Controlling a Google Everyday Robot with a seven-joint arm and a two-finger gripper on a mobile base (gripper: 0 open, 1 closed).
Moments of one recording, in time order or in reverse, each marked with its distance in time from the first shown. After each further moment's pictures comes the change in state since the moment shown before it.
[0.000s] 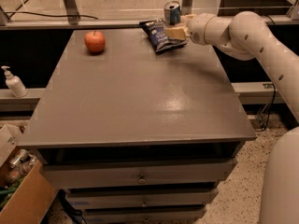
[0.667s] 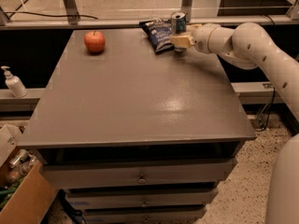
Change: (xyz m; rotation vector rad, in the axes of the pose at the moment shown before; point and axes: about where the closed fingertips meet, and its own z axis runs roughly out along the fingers) arm 0.038 -0.007 -0.011 0.040 0.038 0.053
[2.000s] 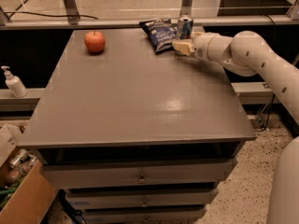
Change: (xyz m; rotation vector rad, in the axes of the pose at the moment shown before) arm 0.030 0.004 -0.003 0.004 0.040 0.086
